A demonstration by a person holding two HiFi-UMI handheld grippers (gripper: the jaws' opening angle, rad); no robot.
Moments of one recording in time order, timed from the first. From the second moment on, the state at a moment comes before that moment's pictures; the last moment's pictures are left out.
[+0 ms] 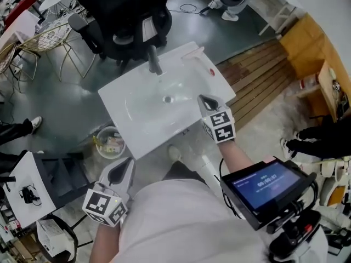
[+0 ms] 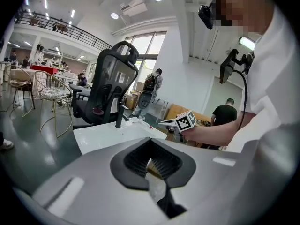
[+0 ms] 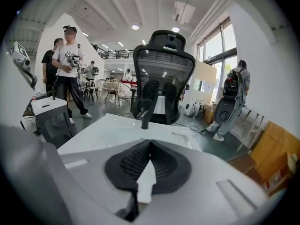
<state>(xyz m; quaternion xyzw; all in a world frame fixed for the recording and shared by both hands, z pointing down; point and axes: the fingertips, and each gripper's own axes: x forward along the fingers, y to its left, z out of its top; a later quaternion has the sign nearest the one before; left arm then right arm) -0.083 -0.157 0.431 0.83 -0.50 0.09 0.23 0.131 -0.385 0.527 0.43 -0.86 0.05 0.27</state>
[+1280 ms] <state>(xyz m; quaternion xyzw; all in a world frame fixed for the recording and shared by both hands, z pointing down) -0.134 -0.005 0.447 0.84 -0.48 0.08 0.23 0.005 -0.159 0.454 0.32 -0.91 -0.01 0.25</state>
